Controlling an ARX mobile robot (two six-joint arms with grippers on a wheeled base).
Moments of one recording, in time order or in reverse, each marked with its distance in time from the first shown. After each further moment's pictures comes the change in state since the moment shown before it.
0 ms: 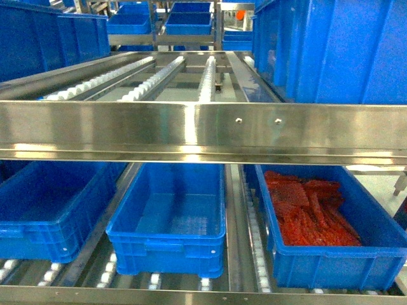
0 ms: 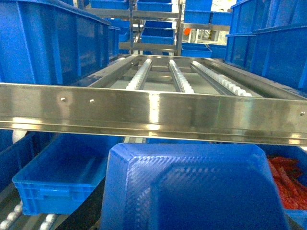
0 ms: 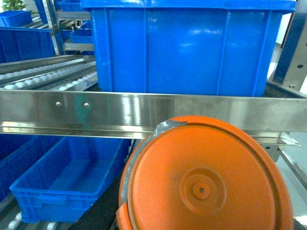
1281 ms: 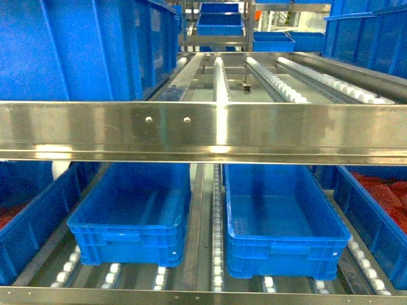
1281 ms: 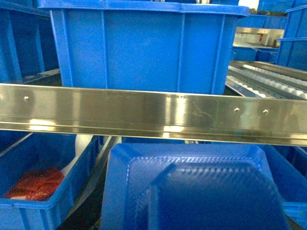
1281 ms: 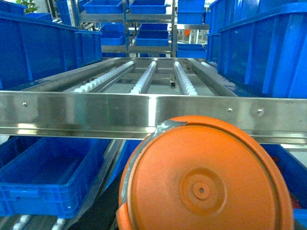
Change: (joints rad) left arm 0.000 0.000 0.000 0.000 0.000 0.000; right arm 0.000 0.000 0.000 0.003 0.000 0.000
